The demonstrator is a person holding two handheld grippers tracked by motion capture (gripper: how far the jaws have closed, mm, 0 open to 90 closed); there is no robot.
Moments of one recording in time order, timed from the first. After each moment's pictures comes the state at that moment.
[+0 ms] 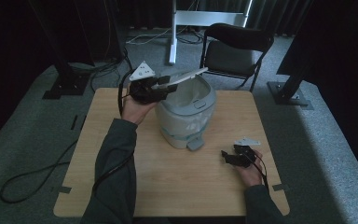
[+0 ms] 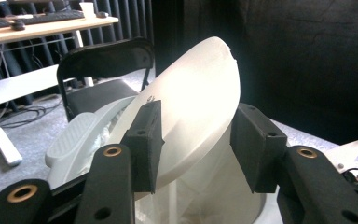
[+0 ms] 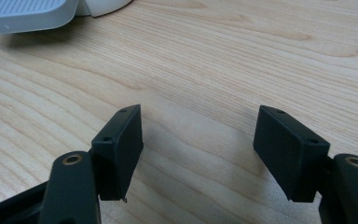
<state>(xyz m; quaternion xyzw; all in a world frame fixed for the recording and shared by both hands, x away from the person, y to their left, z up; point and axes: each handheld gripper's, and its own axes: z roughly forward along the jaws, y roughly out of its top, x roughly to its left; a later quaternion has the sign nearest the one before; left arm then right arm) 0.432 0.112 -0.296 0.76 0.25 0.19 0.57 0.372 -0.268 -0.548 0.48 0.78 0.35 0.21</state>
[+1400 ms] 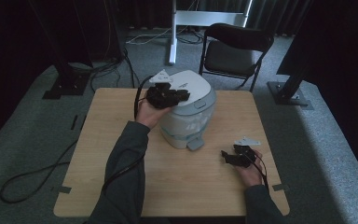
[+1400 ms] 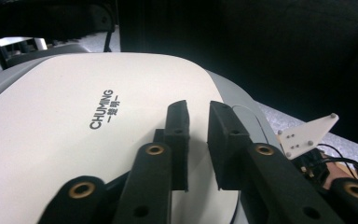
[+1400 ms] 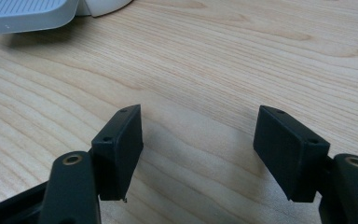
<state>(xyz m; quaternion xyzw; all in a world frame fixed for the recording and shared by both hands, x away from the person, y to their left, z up) 0.445 0.071 -0.323 0.80 0.25 0.12 0.54 0.372 -0.268 -0.548 0.48 0.78 0.35 0.21</state>
